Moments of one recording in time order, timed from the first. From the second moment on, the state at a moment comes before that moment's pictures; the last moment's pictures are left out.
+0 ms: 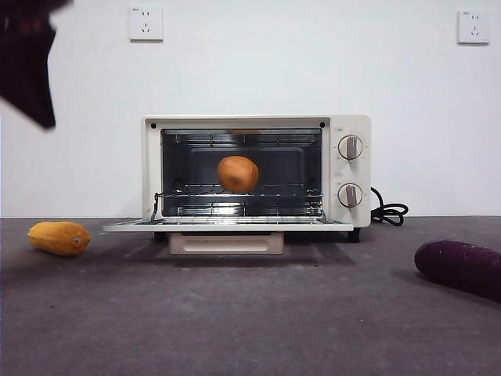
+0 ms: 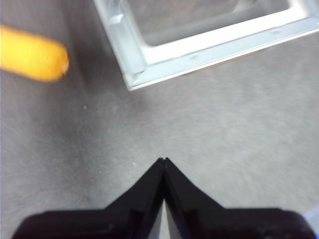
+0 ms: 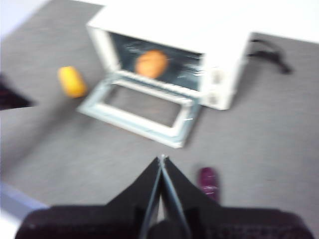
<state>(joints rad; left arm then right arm) -0.23 1.28 1.12 -0.87 0.20 -0.01 0.82 1.01 1.78 -1.36 0.27 0.23</state>
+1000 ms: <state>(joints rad) -0.09 1.69 1.07 -0.66 0.40 -0.15 0.82 0.95 1.78 -1.36 0.12 0.24</state>
